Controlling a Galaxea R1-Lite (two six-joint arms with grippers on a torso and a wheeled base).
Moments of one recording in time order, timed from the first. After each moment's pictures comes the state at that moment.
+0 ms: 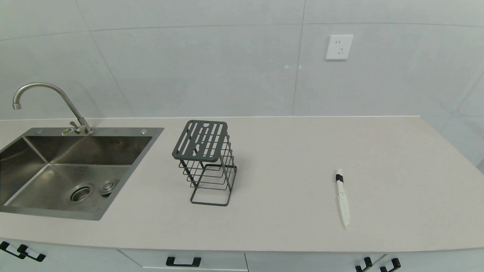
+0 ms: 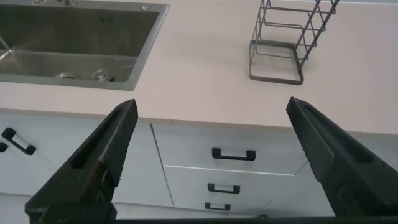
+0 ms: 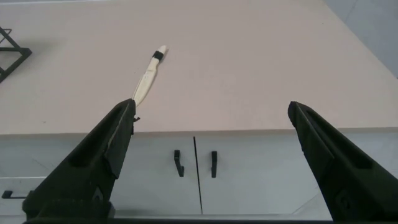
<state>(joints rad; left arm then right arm) 0.00 0.00 0.00 0.00 0.04 -0.05 -0.01 0.00 0.00 0.00 -0.02 0.02</state>
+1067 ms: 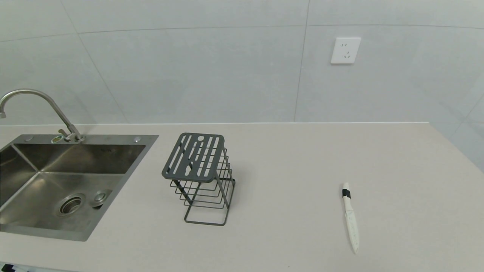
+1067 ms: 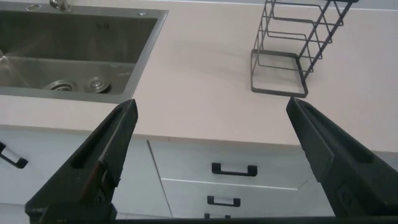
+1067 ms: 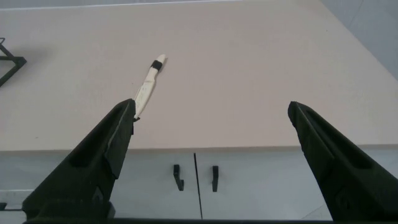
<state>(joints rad) 0.00 0.00 0.00 0.00 0.04 -0.05 -0.01 0.00 0.00 0.00 -0.02 0.02</state>
